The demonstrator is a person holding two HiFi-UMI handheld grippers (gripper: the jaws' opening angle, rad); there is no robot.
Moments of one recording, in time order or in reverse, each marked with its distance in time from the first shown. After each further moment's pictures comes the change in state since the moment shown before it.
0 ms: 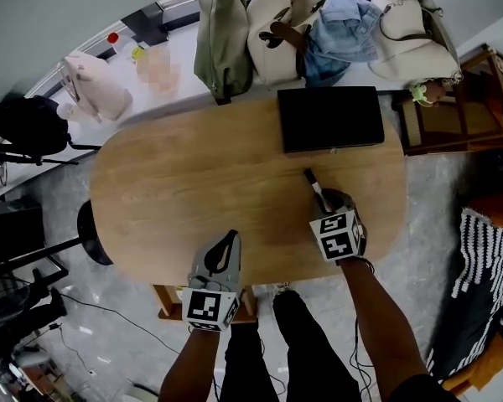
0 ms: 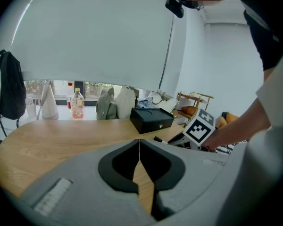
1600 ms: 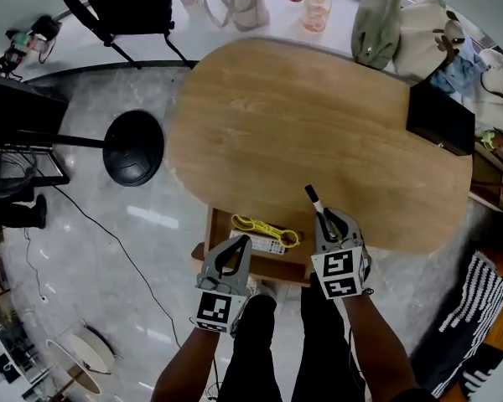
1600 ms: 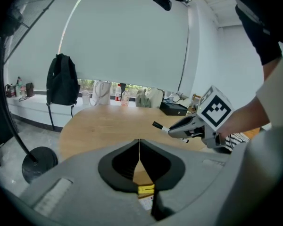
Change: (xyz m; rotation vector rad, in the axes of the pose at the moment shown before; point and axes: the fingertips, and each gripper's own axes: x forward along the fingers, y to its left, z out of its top) left arm -0.259 0.113 -0.139 -0.099 -0.017 0.218; right arm -0.073 0.338 0.013 -0.335 -0.148 0.178
